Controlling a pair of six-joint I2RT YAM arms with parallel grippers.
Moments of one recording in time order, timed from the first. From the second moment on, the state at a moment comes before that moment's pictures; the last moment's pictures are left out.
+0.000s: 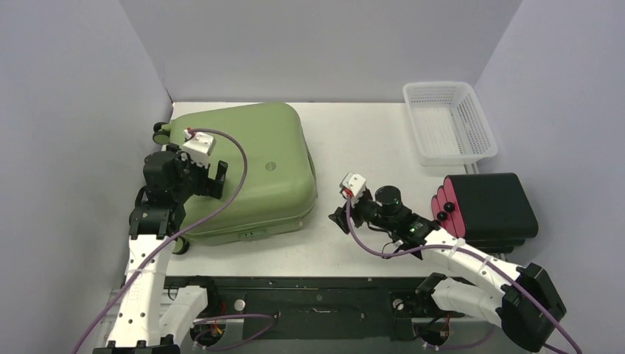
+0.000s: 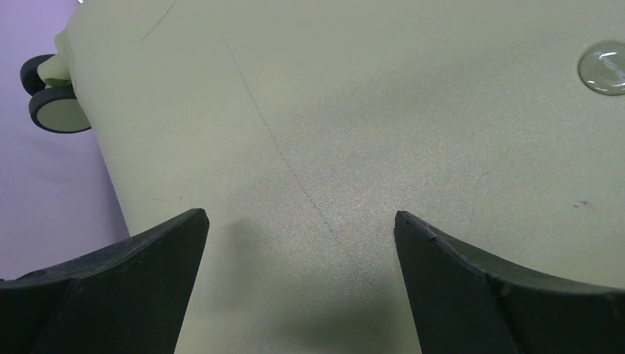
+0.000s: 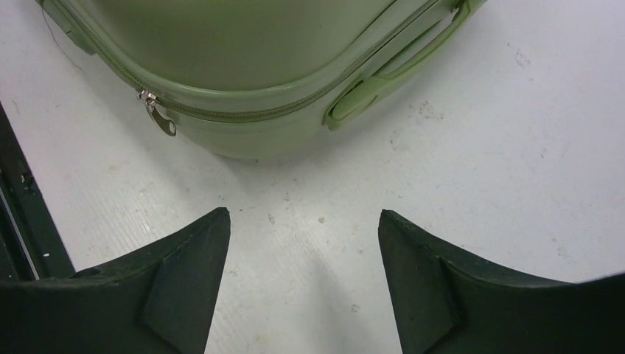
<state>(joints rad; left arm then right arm) -0.01 0.85 0.98 -0.59 0.16 0.26 0.71 1.02 0.54 0.10 -0.25 -0.19</state>
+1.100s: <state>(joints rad) 0.13 0.70 1.01 -1.00 0.13 0.34 1.14 1.39 0.67 0.28 0.25 0.25</state>
